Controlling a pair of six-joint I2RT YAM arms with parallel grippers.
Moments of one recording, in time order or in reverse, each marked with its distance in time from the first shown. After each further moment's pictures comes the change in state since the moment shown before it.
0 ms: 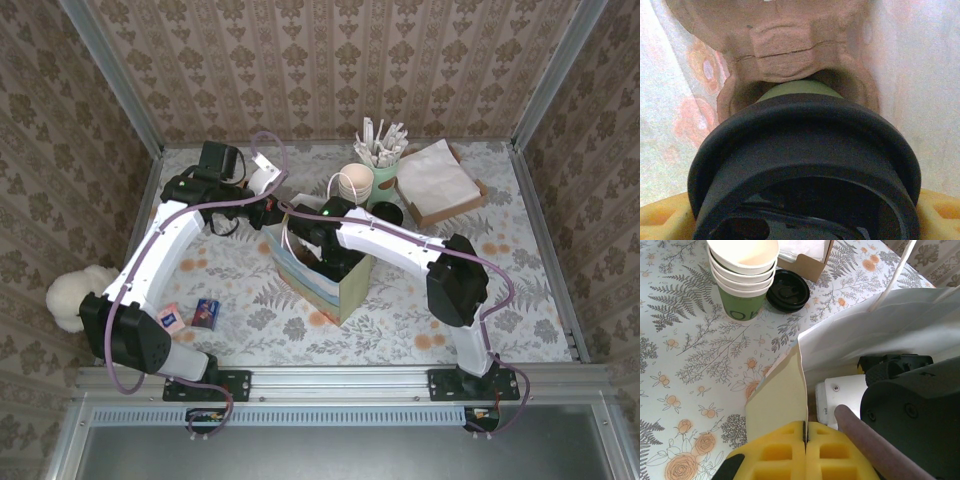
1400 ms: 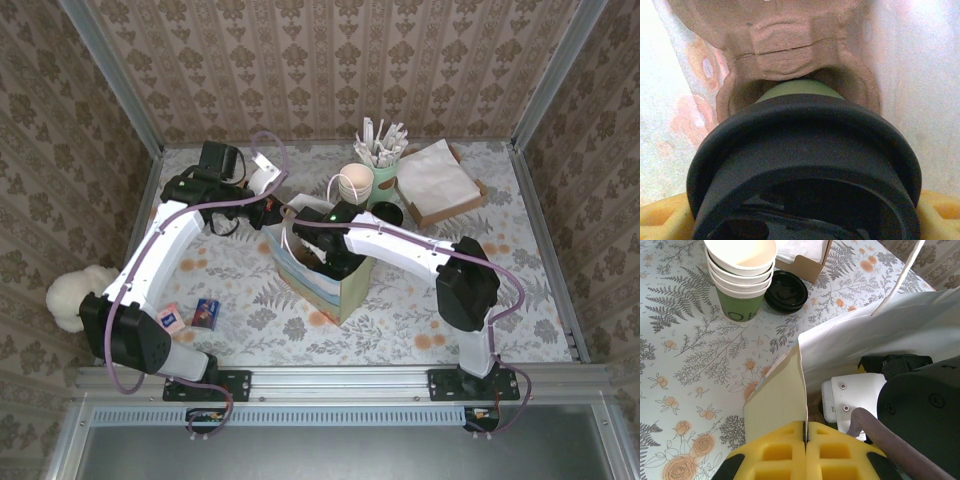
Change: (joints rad) left arm 0.000 0.000 0.000 0.000 0.008 0.000; right arm -0.002 -0.065 -0.108 0.086 0.000 0.000
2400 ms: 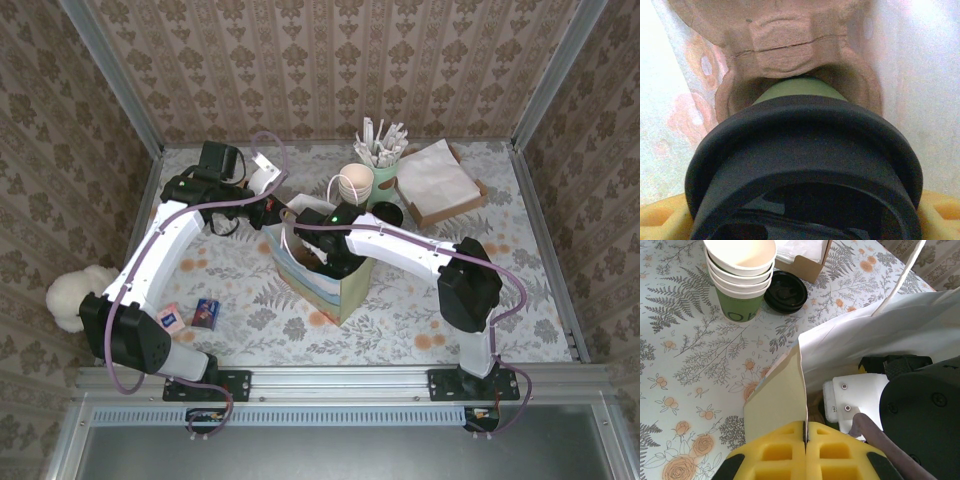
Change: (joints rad) left arm 0.000 0.000 0.000 0.000 0.001 0.000; right arm -0.001 -0.001 -0.030 0.017 0.000 0.000
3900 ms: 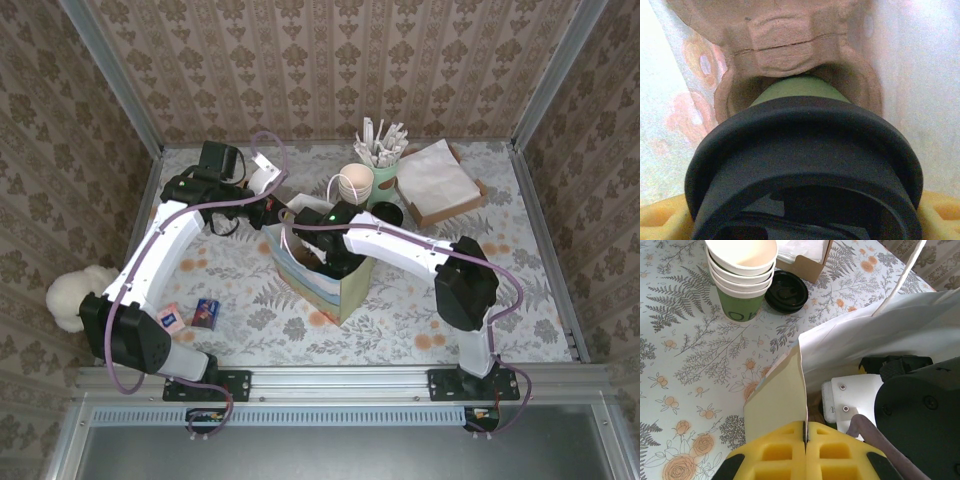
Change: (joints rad) left arm 0.000 0.000 0.000 0.000 -0.001 -0.007; right arm 0.000 0.014 0.040 -0.033 -0.001 0.001
